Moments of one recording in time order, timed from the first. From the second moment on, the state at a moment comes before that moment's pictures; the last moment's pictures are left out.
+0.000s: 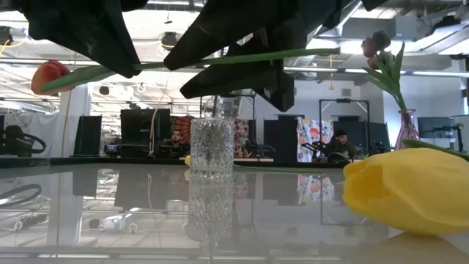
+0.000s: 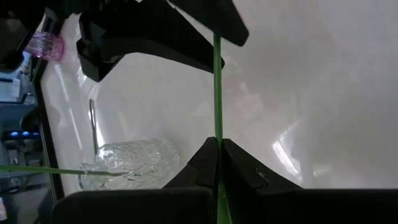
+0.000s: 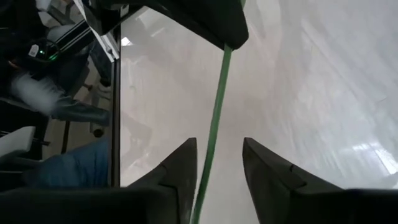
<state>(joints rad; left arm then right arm) -0.68 1.67 1.13 -0.51 -0.63 0.20 0.42 1.97 1.29 0.06 0.15 0.78</state>
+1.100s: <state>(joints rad) -0.72 1.64 1.13 -0.52 -0.75 0.28 0.45 1.93 1.29 -0.03 0.22 0.60</state>
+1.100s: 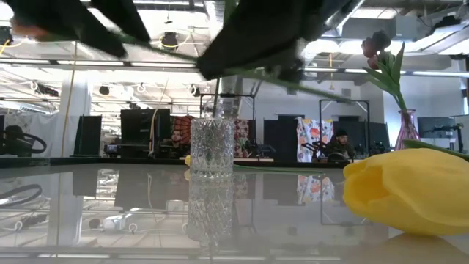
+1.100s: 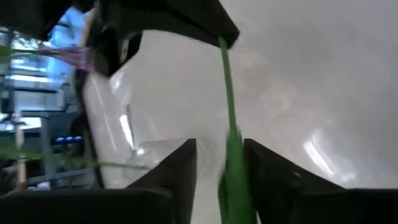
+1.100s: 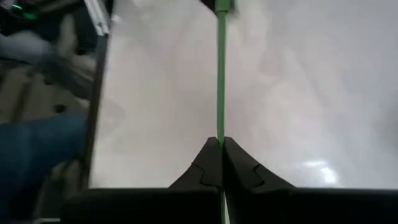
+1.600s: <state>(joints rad) -0.92 1.21 1.12 -0.56 -0.76 0.08 0.67 1.63 1.29 -0.14 0.83 0.42</state>
